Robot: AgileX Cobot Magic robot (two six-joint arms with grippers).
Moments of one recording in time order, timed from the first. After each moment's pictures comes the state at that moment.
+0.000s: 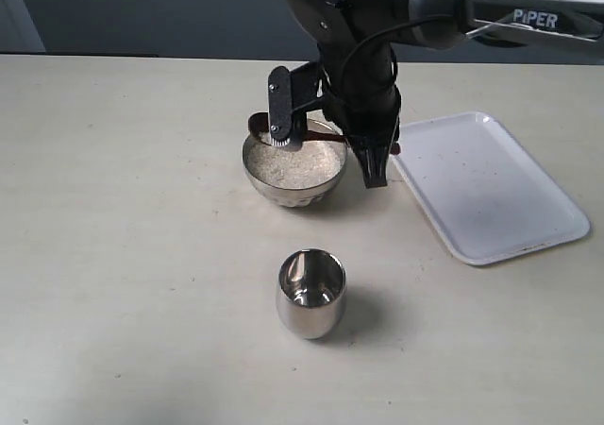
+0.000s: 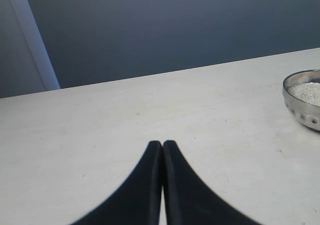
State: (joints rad) left arm -0.24 0.01 0.00 0.03 0.21 0.07; right arm 0.83 2.04 -1.66 -0.40 1.21 -0.77
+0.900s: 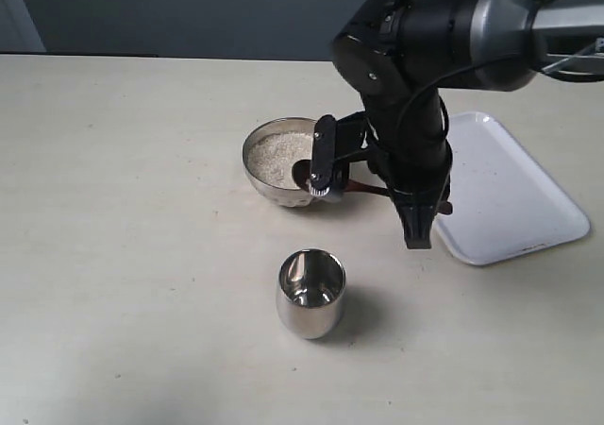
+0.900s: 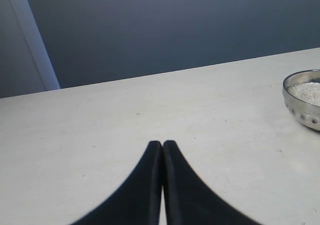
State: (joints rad) left arm -0.24 0.01 0.00 0.03 0.21 0.07; right arm 0.83 1.89 -1.34 -0.38 1.22 -0.60
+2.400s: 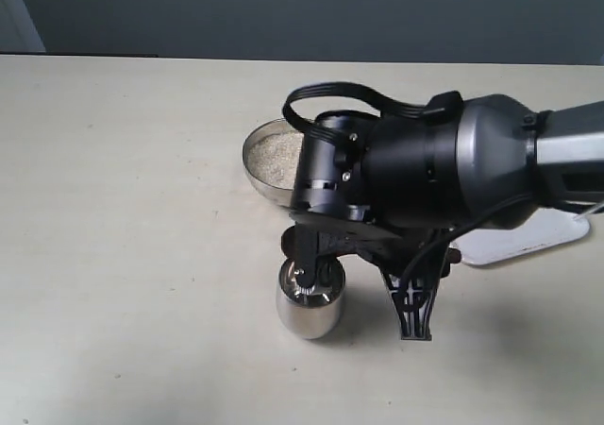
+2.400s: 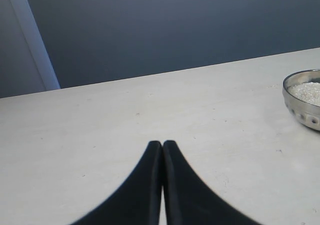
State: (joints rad) left arm -0.24 0.01 0.00 0.03 0.21 0.07; right arm 1.12 1.81 -1.09 -0.58 1.22 -0.21
